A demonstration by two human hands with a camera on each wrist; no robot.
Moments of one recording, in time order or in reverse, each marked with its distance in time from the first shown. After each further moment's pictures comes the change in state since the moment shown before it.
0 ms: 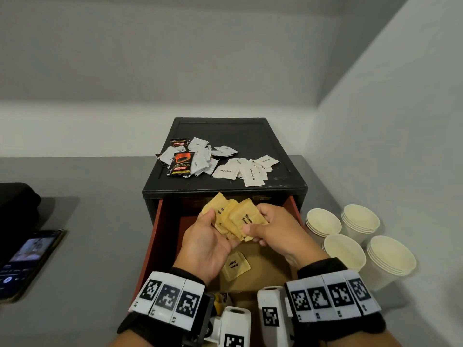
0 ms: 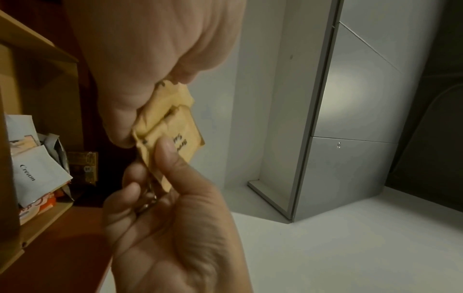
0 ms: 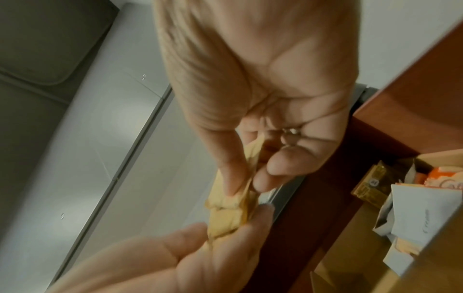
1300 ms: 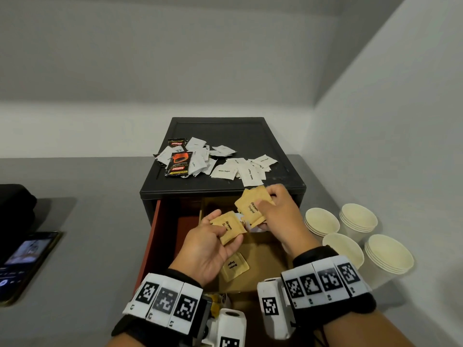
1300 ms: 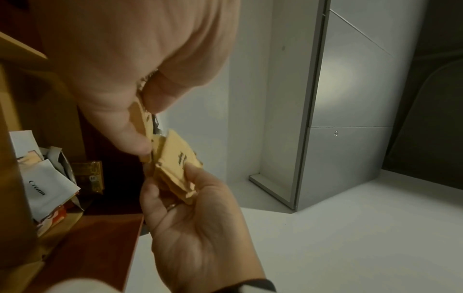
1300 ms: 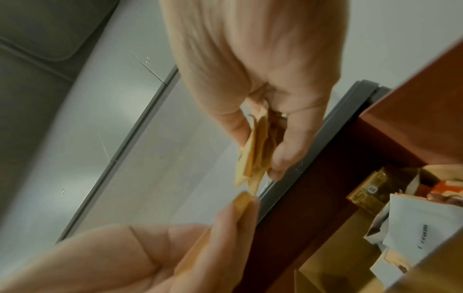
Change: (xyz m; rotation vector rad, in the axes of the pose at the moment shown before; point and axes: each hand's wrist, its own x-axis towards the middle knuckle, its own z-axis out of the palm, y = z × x) left_hand -0.003 0.001 -0.001 0.213 0.088 -0.028; right_hand 0.018 -0.005 -0.005 0.042 0.267 0.034
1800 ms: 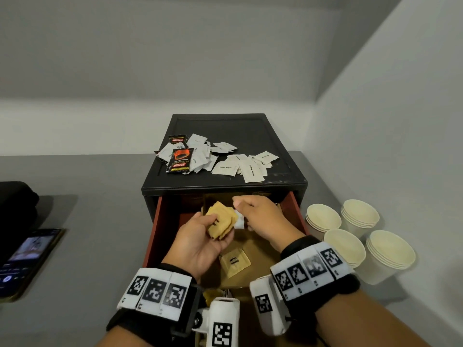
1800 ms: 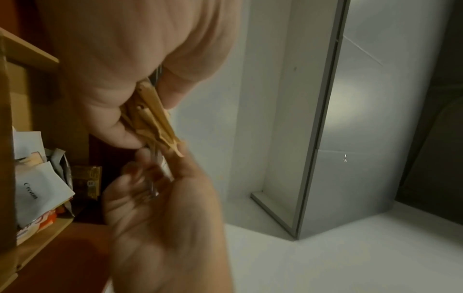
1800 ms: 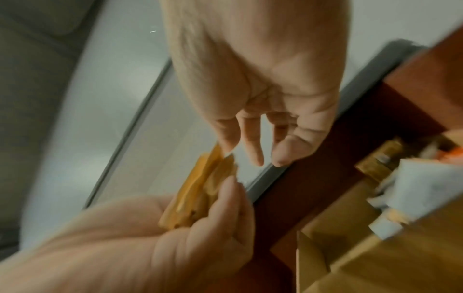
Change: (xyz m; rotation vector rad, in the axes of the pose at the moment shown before) left_hand 0.001 0.010 -0.007 -0.157 0.042 -0.006; right_hand -0.001 -0.006 0.021 -0.243 -0.226 -0.106
